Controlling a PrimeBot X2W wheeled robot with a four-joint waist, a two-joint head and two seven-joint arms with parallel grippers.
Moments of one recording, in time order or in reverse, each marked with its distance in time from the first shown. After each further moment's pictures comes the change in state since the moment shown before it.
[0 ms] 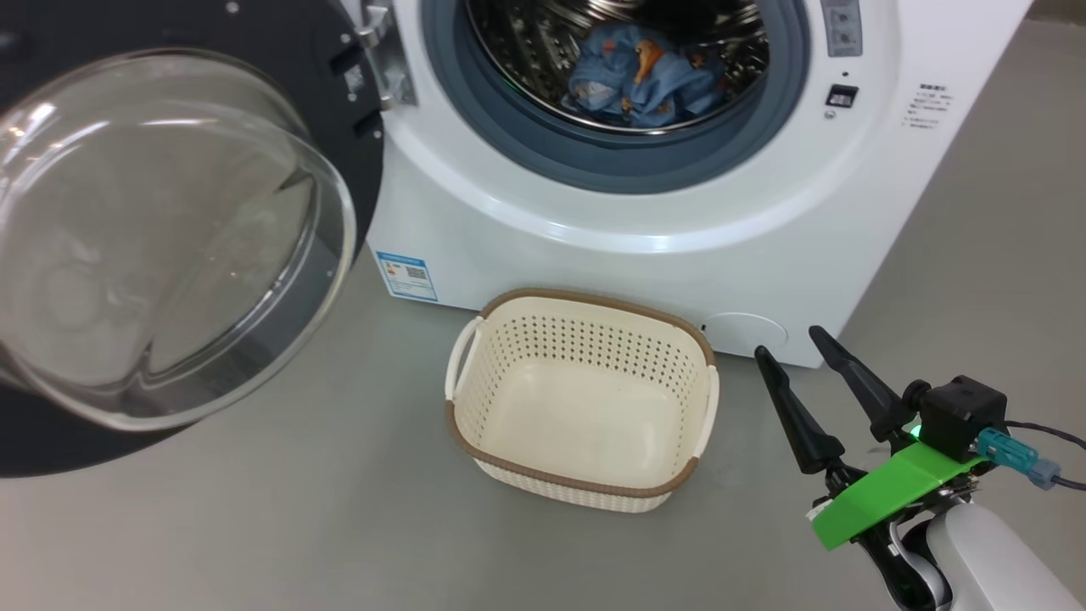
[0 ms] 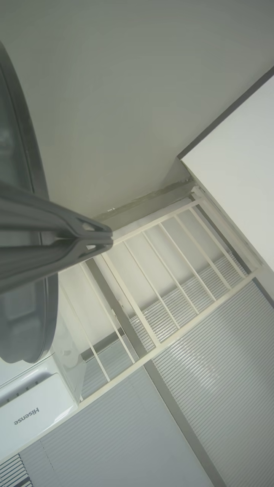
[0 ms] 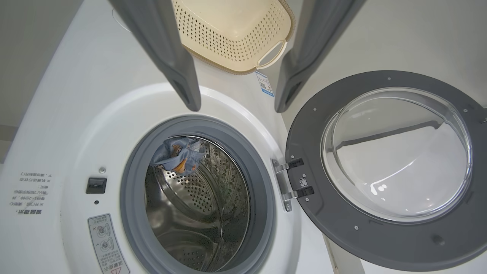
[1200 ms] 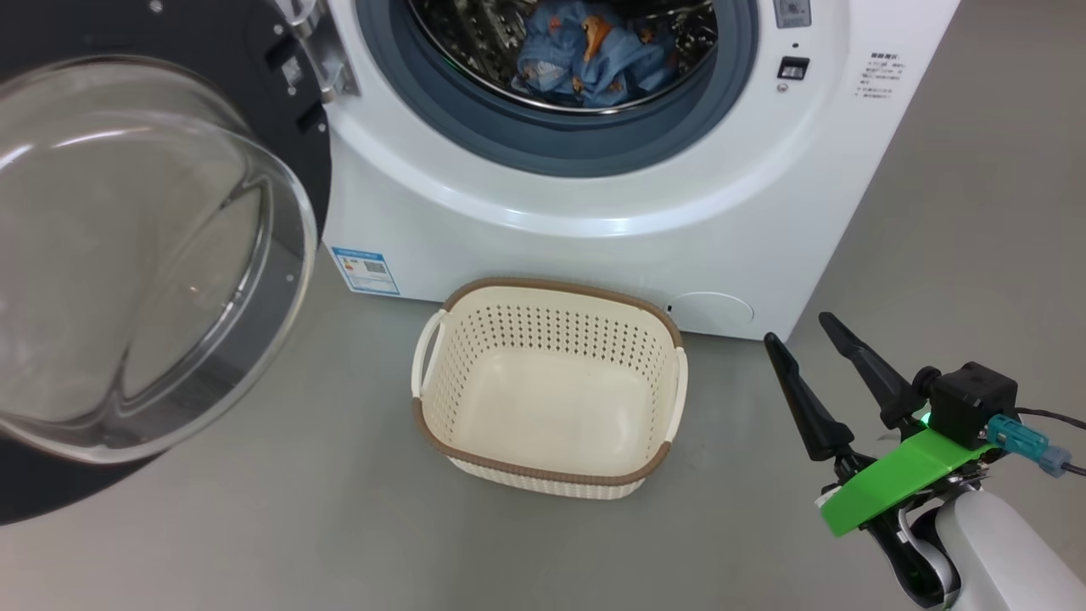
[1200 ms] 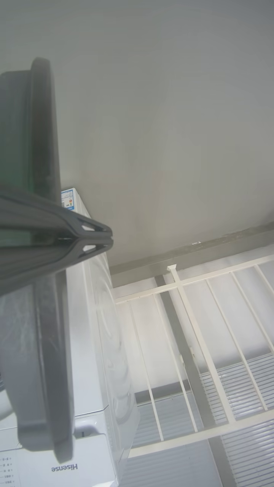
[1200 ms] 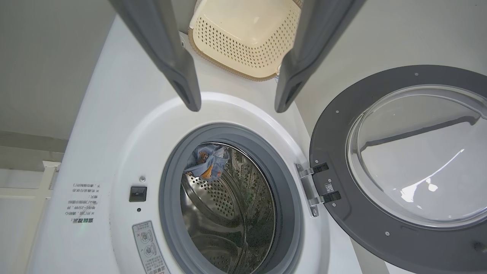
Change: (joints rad) left arm -0.046 0.138 -0.029 0.322 -0.062 -0.054 0.358; right arm -0.026 -0.021 -0.001 0.010 0.002 0.000 0.000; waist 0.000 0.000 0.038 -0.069
